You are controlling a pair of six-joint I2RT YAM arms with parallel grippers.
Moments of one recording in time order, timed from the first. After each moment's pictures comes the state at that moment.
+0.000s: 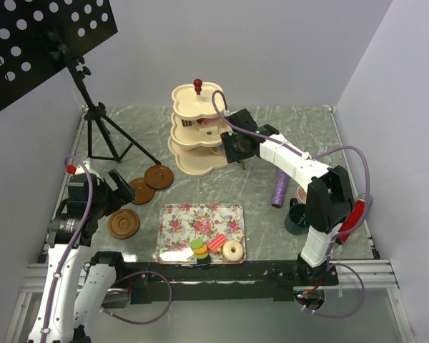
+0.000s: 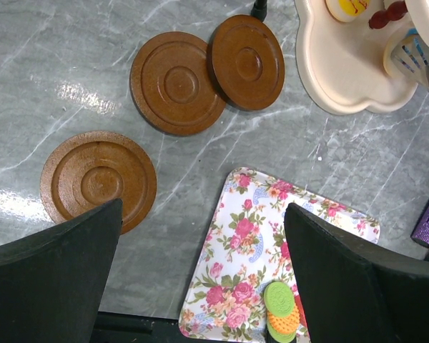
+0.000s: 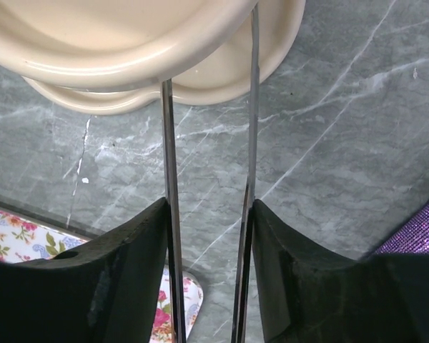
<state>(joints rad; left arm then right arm) -0.03 0.60 0.80 -0.88 0.00 -0.58 0.55 1.78 1.51 -0.67 0.08 0.20</state>
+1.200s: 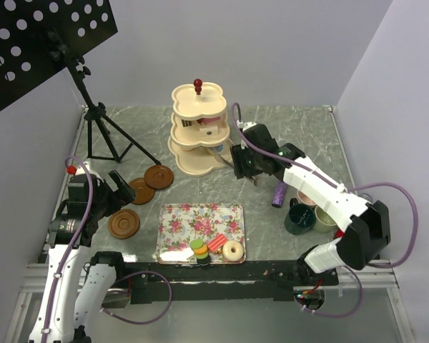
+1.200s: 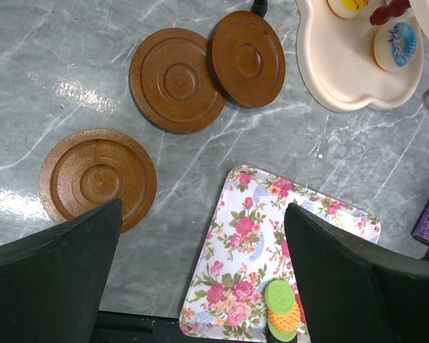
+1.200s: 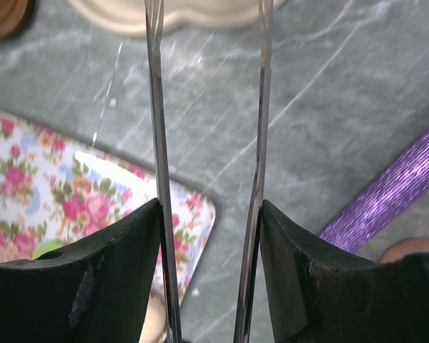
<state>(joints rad) -0.03 0.60 0.79 -0.88 0.00 -0.58 0.60 1.44 1.28 -0.71 0.09 0.24</state>
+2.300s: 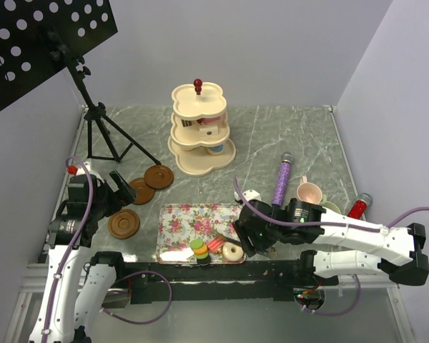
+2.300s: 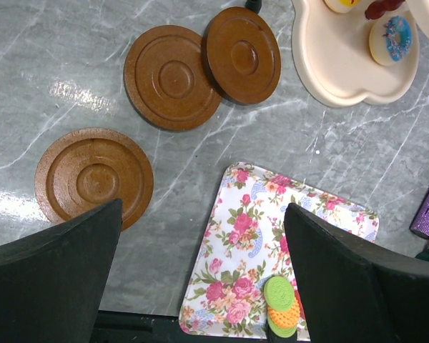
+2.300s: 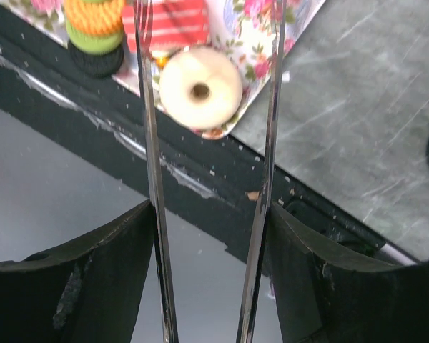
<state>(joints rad) -0.03 0.59 0.79 -0.88 0.02 -0.57 1.26 1.00 1.01 -1.14 0.16 0.69</state>
